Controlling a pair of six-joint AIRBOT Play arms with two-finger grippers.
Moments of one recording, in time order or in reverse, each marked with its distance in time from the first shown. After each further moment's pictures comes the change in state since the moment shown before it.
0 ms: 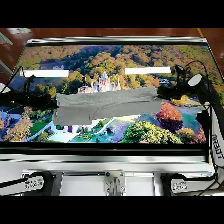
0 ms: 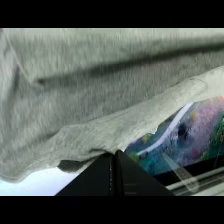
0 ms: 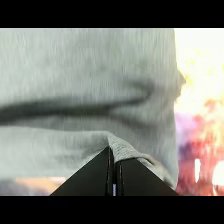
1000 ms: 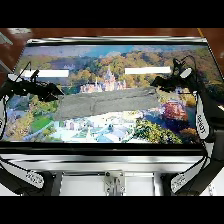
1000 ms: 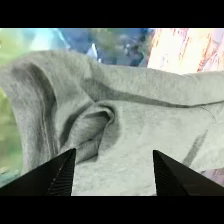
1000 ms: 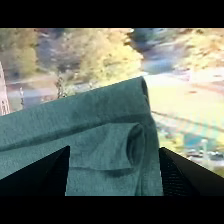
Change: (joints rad) left arm 0.030 -0.426 0.375 -0.034 0.034 -0.076; right arm -0.019 -0.298 0.295 0.051 -0.071 0.046
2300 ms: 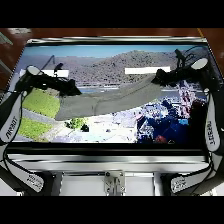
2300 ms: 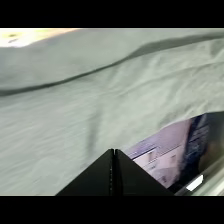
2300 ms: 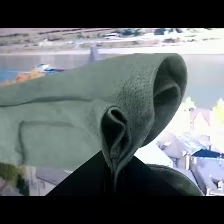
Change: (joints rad) left arm -0.302 -0.013 0.058 -0.154 -0.005 0.015; right arm 0.009 0.196 0.000 0.208 0.274 -0.060
